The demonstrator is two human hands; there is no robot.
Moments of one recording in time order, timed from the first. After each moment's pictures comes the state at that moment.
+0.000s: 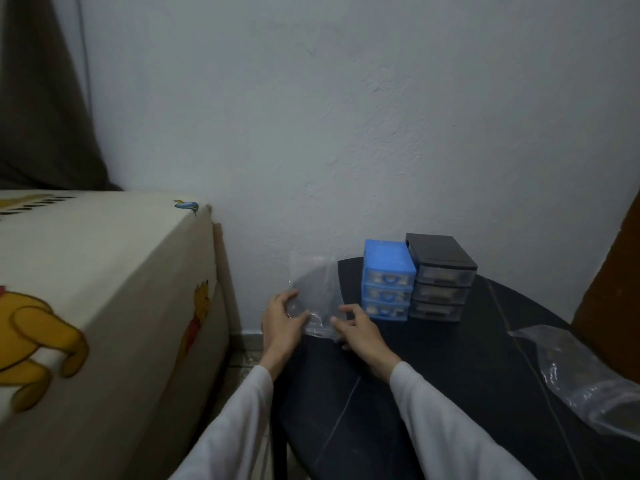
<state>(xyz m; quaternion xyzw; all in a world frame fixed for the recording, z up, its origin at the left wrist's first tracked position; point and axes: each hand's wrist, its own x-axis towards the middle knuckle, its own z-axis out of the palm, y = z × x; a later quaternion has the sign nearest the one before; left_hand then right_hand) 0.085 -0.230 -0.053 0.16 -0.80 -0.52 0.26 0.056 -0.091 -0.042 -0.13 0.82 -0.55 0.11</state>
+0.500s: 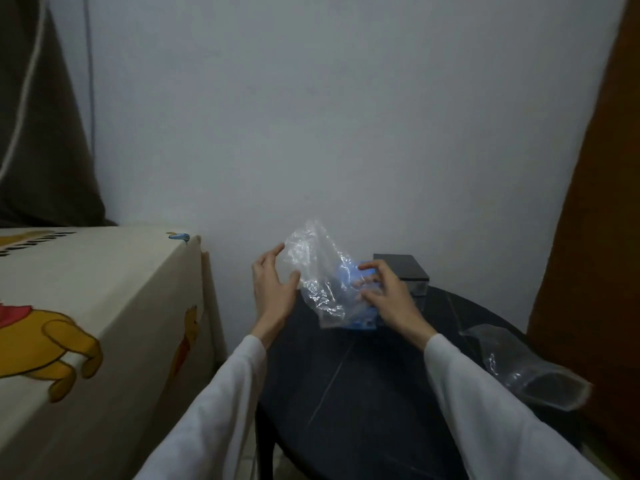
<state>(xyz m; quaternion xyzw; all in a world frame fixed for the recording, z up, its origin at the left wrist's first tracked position) 0.127 -0.201 0.050 0.06 -0.78 -0.50 0.38 0.096 -0.012 0.055 -0.24 0.79 -0.56 -0.08</state>
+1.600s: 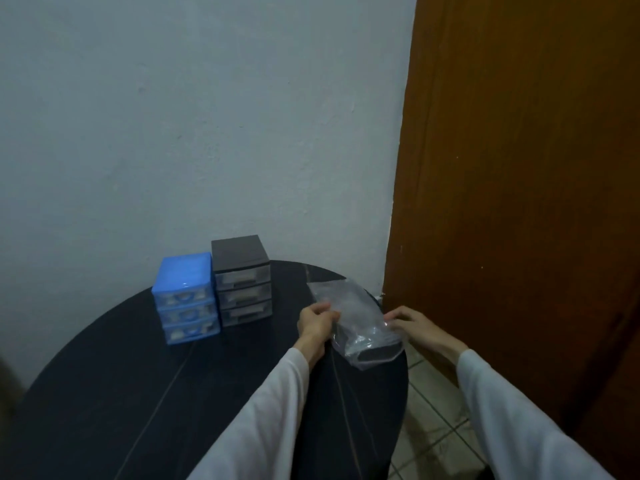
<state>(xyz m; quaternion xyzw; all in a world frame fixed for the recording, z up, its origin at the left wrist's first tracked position) 0.003 0.108 -0.051 0.09 -0.68 -0.72 -0.09 0.059 0.289 -0.033 0.10 0.86 -0.50 0.04</state>
